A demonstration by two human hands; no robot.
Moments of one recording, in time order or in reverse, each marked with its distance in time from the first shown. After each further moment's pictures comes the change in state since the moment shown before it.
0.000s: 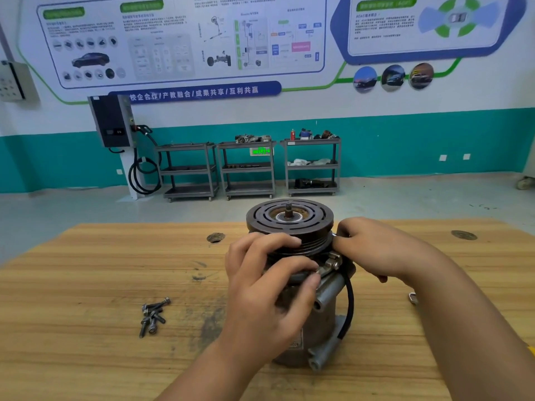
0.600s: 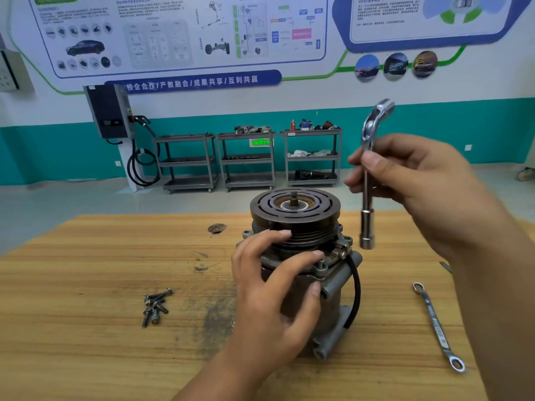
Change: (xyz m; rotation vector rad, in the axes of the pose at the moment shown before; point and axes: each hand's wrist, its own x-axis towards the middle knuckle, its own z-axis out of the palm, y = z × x) left_hand -0.021 0.003 0.001 -0.075 -0.060 -0.126; right_hand -0.021 -0.009 -0.026 0.796 0.421 -0.470
